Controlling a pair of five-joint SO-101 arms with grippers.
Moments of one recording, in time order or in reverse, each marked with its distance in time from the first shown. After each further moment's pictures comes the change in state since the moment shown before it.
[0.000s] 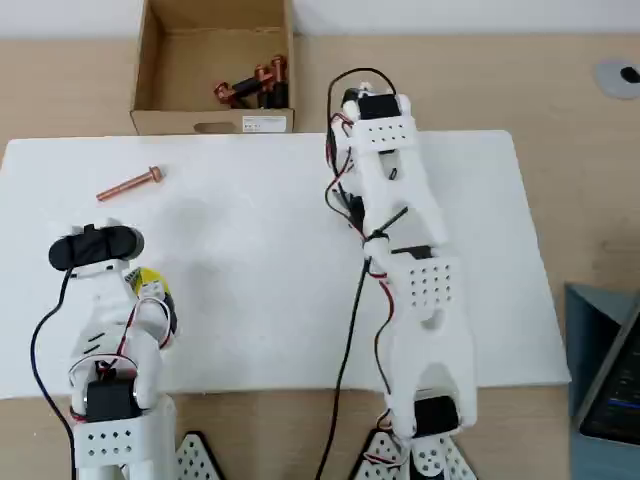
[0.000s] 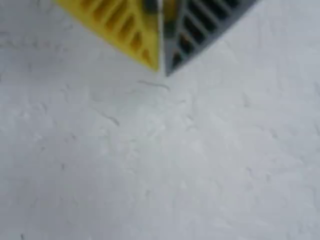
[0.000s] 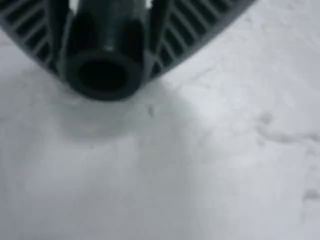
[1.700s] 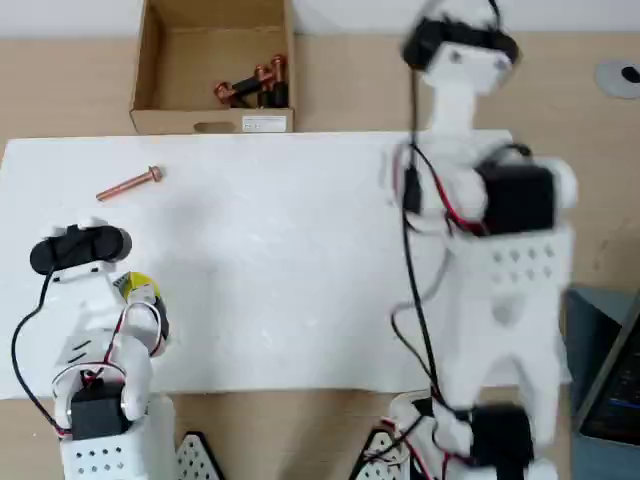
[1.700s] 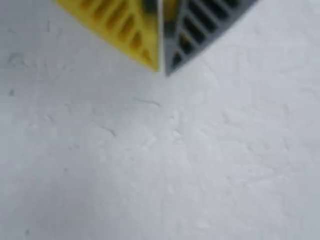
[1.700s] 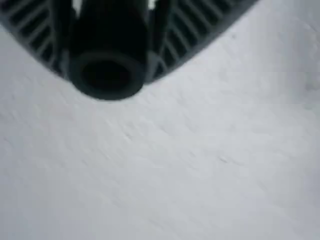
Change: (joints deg) left arm -1.5 0.8 -12.6 12.8 -0.1; right arm 4.6 -75.3 34.2 4.5 9.5
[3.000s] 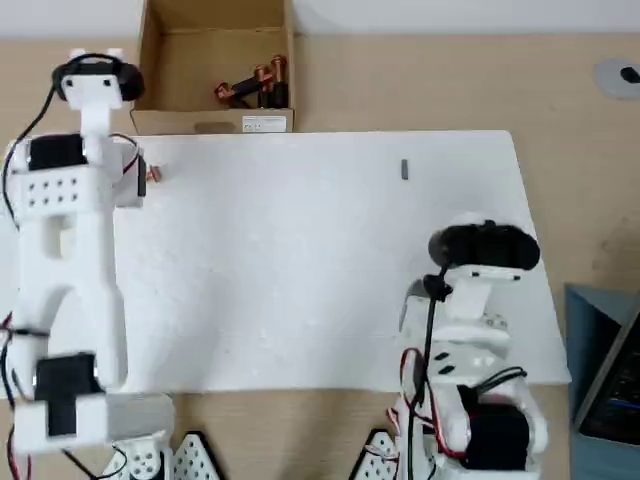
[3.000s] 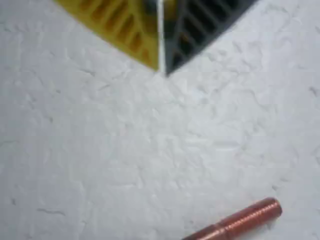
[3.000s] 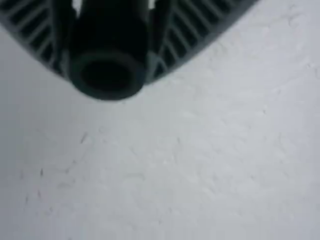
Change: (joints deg) left arm -0.9 100.2 -82.3 13.0 -17.4; right arm 7.5 -71.6 73.4 -16.5 4.9
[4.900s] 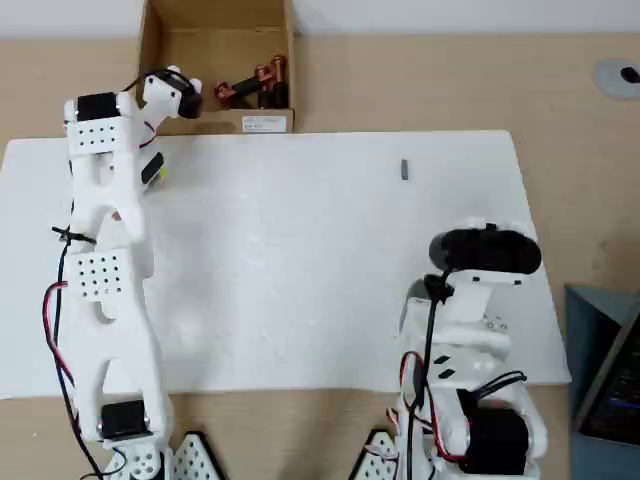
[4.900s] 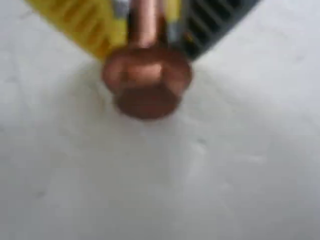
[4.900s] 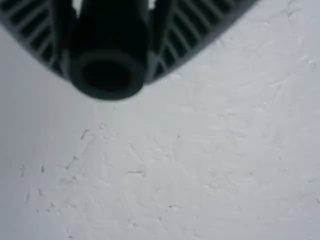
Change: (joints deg) left arm -0.9 67.3 -70.4 17.6 -34.0; right arm 0.1 -1.1 0.6 0.0 0.0
